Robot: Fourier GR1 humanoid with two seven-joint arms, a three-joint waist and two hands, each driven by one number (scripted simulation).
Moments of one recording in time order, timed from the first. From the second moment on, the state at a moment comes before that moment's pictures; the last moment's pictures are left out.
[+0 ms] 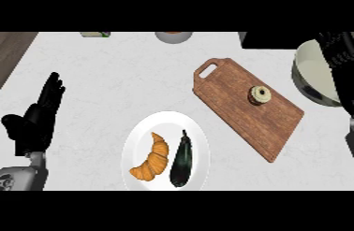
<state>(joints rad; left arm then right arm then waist) -0.11 0.33 0.01 -1.48 0.06 0.18 0.04 -0.37 -0.58 0.09 -1.63 -0.22 -0.18 0.12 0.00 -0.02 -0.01</state>
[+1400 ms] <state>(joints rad) -0.22 0.33 -0.05 -1.60 -0.07 0.21 0.18 -0.14 -0.34 0.55 -1.68 0.25 -0.18 0.02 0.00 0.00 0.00</state>
